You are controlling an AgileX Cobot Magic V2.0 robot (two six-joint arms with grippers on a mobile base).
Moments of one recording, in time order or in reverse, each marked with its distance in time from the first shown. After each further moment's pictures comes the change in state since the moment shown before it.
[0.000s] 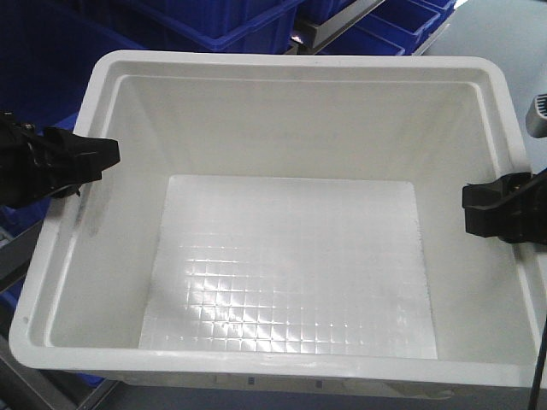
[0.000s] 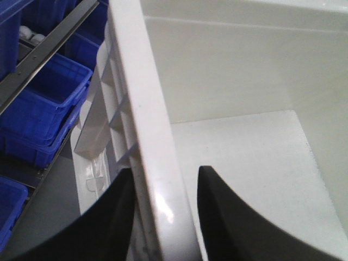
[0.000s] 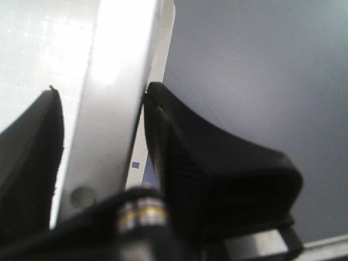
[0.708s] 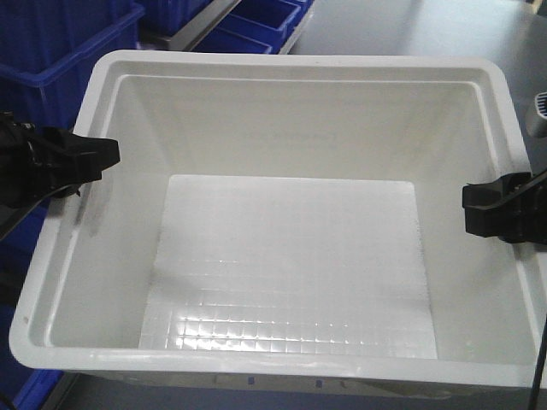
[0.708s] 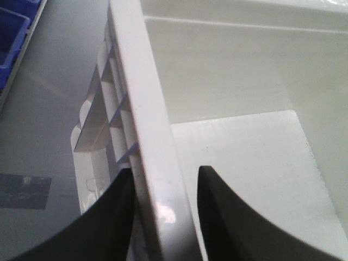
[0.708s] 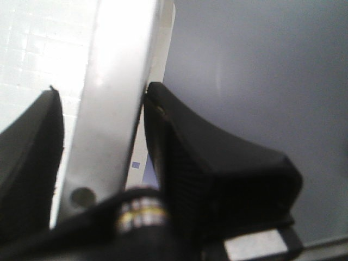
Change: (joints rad) left arm 0.000 0.000 0.000 0.000 0.000 0.000; right arm 0.000 0.000 0.000 0.000 0.000 0.000
